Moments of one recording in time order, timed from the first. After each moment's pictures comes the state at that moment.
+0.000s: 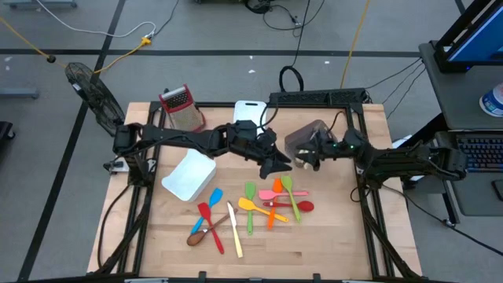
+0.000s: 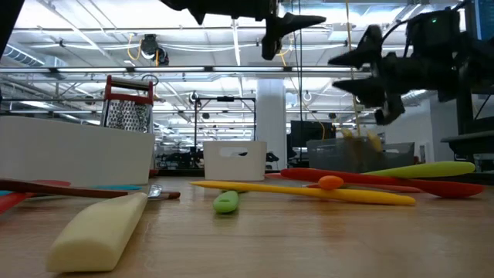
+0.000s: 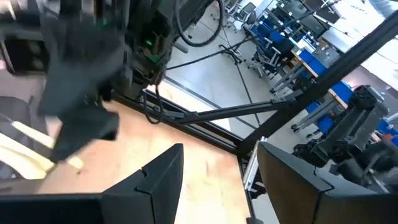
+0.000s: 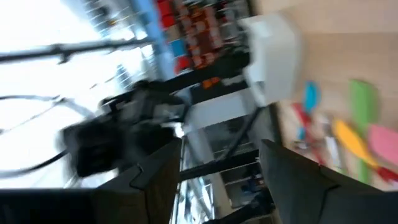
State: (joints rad) left arm 0.07 1.80 1.40 0.19 0.37 -0.56; right arm -0.45 1.05 0.14 0.96 -0.50 1.89
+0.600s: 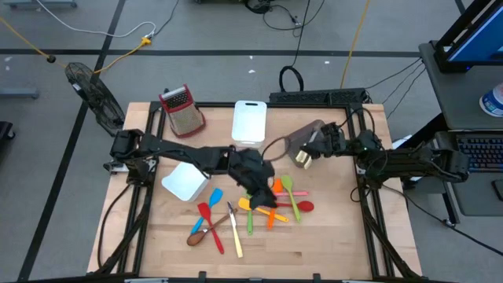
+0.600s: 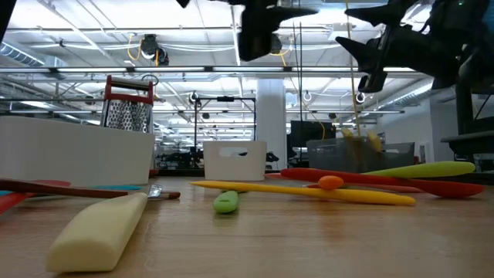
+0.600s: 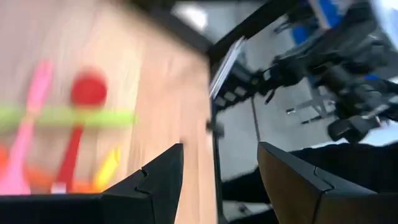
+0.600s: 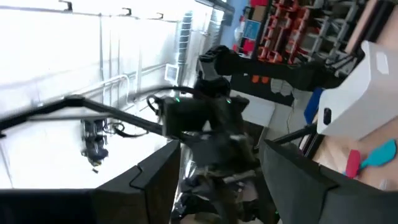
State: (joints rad) left arm -0.09 1.80 1.40 -0.09 0.46 -0.68; right arm -0.45 1.00 0.14 1.26 -0.55 1.54
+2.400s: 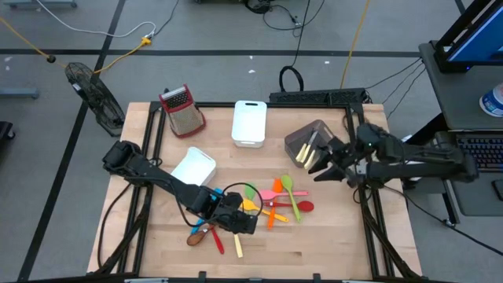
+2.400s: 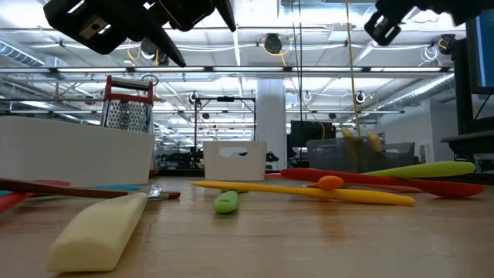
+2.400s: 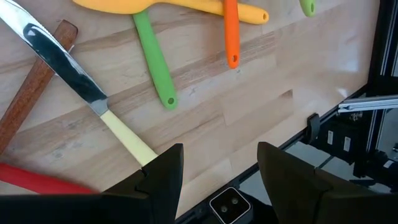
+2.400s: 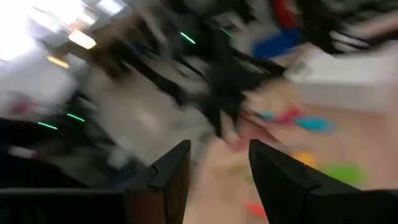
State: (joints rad) left arm -0.45 1.81 1.40 -0.56 -0.06 -1.72; right arm -0.17 0.67 0.60 -0.05 -0.65 0.44
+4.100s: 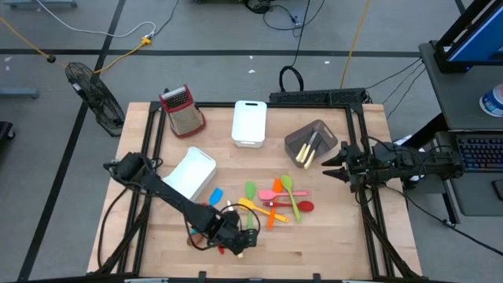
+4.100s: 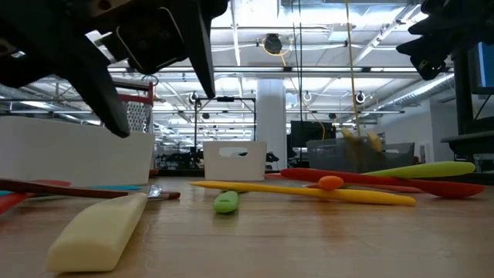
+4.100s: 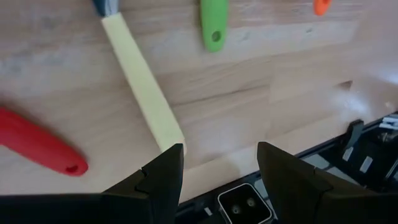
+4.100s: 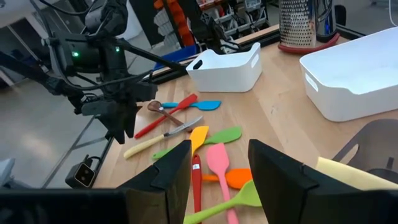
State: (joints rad) left arm -0.54 1.97 1.40 -0.44 -0.02 -2.05; right arm 0.07 0.22 0.39 -0.39 0.00 0.38
